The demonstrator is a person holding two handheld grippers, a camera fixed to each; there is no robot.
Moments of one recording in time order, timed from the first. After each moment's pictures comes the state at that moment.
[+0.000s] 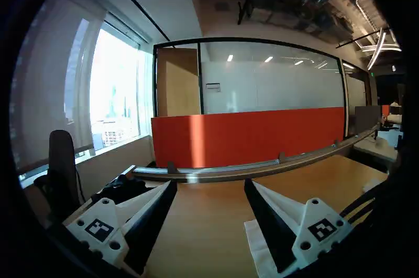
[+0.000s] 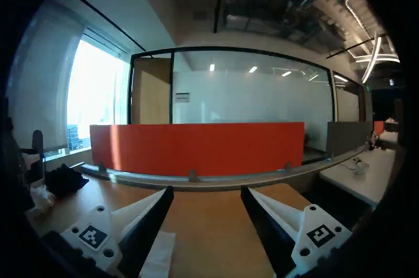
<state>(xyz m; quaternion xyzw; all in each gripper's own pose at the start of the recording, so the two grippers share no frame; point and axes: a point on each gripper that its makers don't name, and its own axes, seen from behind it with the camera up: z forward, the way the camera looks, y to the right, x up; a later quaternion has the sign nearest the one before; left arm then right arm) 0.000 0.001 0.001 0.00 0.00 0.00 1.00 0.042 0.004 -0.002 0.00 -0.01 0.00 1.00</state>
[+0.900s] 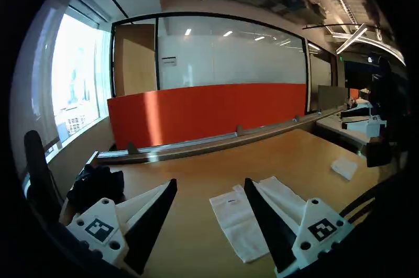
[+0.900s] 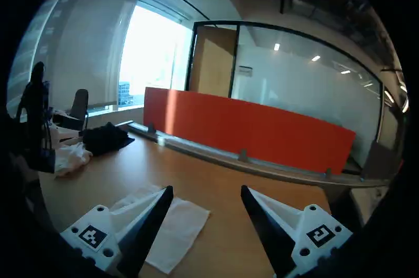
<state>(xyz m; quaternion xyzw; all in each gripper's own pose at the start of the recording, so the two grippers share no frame) -0.034 0.059 -0.010 -0.15 -0.09 0.02 0.98 0.022 -0.076 -0.022 0.19 -0.11 -0.10 0.97</state>
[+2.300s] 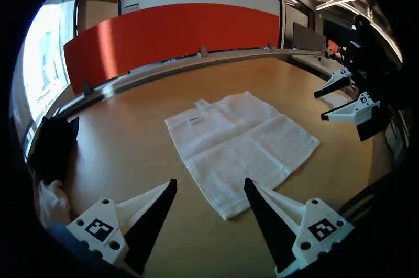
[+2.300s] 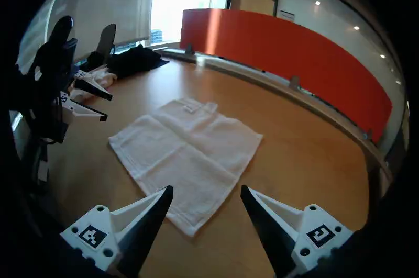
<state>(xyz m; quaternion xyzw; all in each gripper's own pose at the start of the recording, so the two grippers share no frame) -0.246 0.127 -0.029 -0.25 -0.27 0.08 0.93 -0.209 -0.118 -0.055 0.28 -0.30 -0.15 0.90</state>
